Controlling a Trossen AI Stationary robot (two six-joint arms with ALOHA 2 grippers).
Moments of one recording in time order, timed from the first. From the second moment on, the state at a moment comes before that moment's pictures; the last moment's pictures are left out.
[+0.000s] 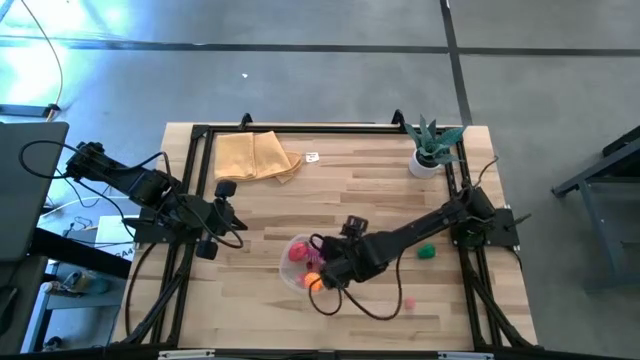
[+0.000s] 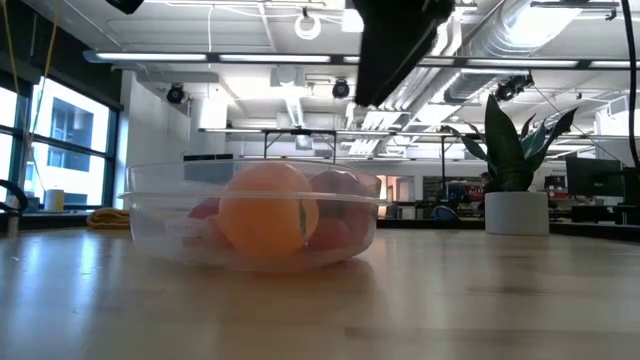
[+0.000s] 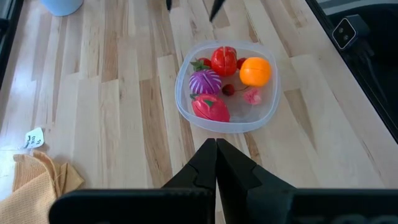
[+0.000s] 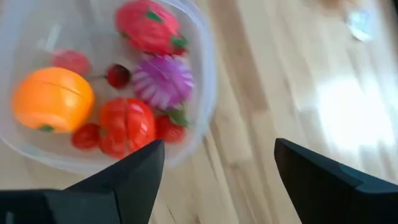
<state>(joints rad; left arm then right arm) -0.33 0.88 0.98 -0.91 -0.26 -0.10 0.41 2.02 1.77 -1.12 0.50 0.60</state>
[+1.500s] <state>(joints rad) -0.33 0.88 0.98 -0.91 -0.26 -0.10 0.66 1.34 1.01 -1.23 0.25 1.65</state>
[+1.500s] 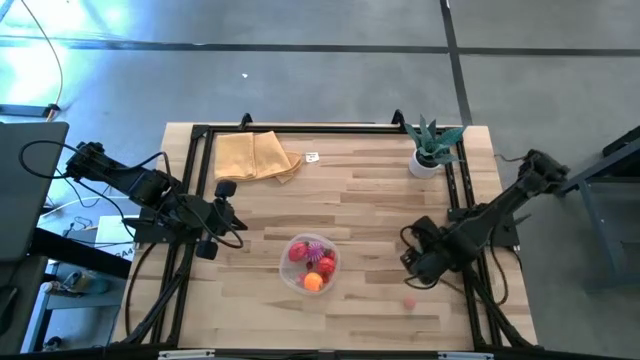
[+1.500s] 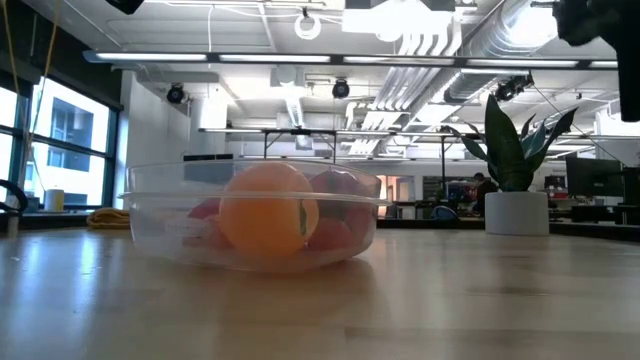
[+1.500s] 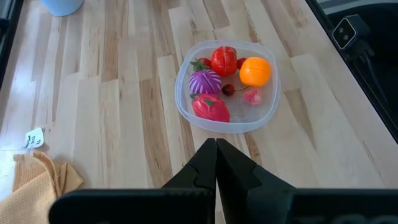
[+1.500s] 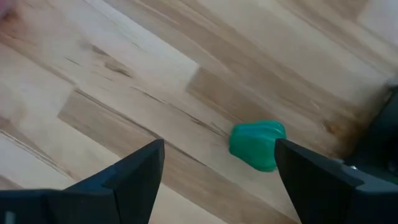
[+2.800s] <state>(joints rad) -0.33 0.88 0.98 -0.91 -0.26 -0.10 0.60 1.20 0.88 -1.15 0.13 0.66</state>
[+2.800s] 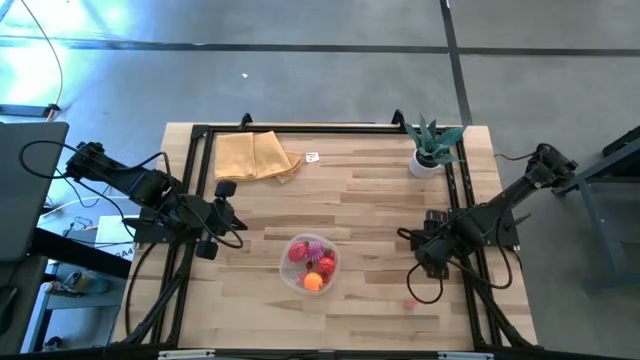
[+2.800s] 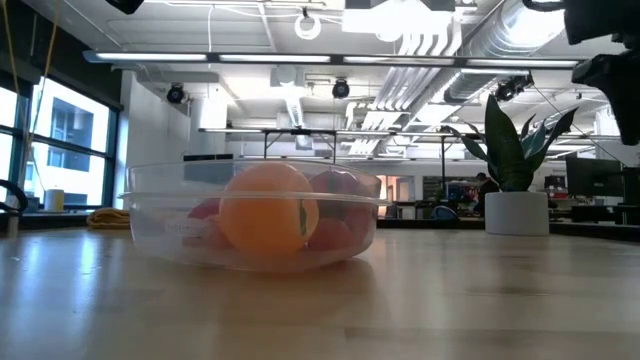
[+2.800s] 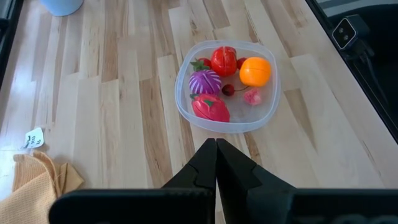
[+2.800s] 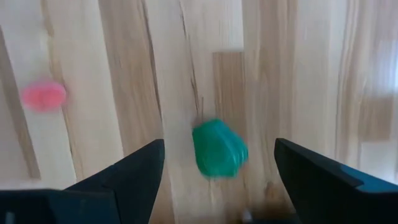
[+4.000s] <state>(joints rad) -0.33 0.88 0.98 -0.91 -0.26 -0.10 0.48 1.23 0.66 -1.01 0.00 0.57</state>
